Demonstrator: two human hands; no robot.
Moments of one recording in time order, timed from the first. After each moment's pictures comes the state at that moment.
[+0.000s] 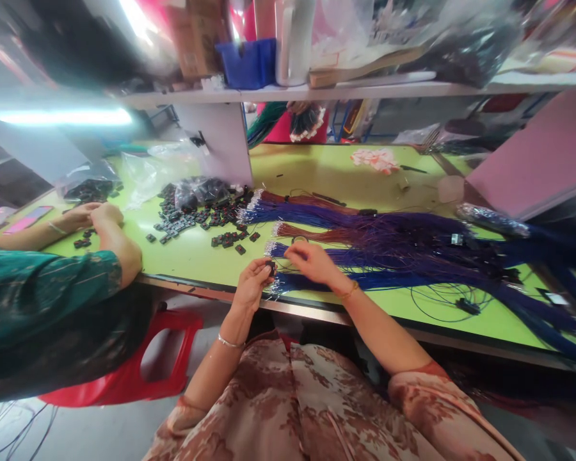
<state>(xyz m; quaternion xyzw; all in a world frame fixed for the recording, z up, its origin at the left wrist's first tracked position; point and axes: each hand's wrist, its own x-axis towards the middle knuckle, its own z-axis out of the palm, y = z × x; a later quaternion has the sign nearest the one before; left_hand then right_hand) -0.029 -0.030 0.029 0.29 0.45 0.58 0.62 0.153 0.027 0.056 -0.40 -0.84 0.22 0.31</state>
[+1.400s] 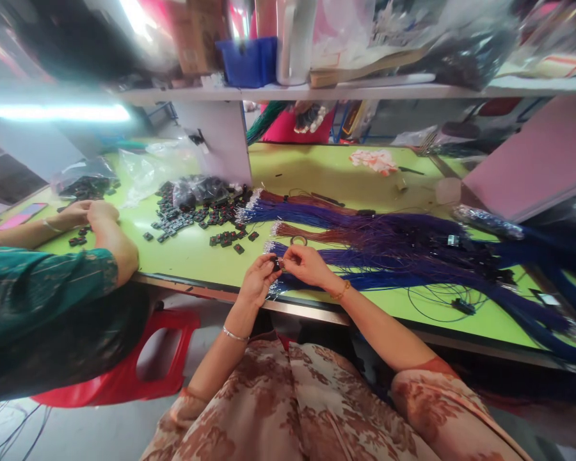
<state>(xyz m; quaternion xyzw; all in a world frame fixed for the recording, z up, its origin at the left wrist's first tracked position) -0.015 -0.017 0.022 0.23 0.40 0.58 0.67 0.145 0.024 0.046 -0.40 -0.81 0.26 0.35</state>
